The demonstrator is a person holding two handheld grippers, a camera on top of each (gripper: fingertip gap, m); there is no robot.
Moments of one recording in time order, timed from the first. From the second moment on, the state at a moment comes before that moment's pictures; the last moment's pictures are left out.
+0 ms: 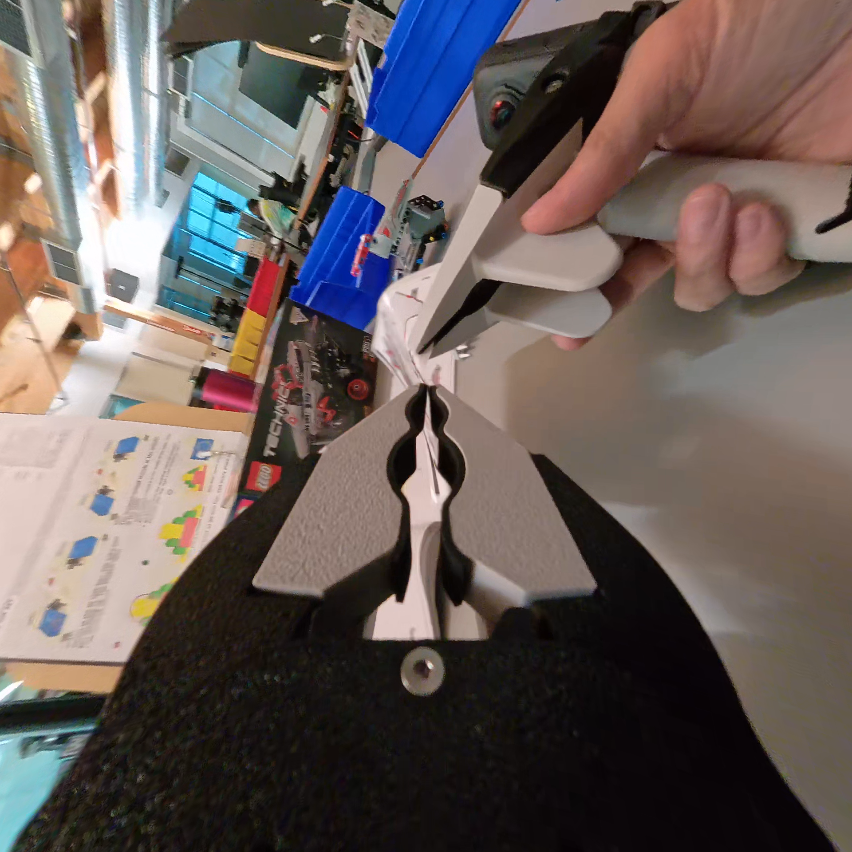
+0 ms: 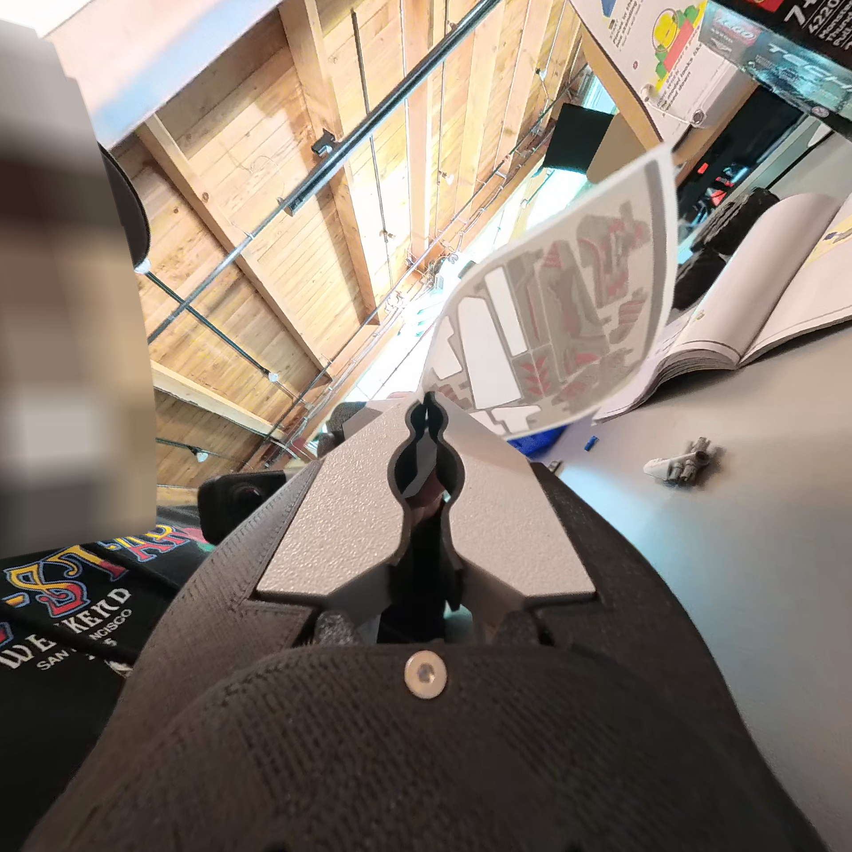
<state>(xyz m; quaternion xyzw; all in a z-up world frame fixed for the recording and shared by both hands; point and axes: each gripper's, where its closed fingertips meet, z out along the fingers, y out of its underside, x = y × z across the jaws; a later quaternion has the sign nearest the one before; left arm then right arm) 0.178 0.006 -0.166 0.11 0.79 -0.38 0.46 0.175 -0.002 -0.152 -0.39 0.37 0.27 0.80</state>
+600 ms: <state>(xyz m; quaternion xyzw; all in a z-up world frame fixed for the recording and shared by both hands) 0.156 0.005 -0.157 -0.03 0.83 -0.53 0.20 0.153 0.011 -0.147 -0.54 0.25 0.11 0.80</state>
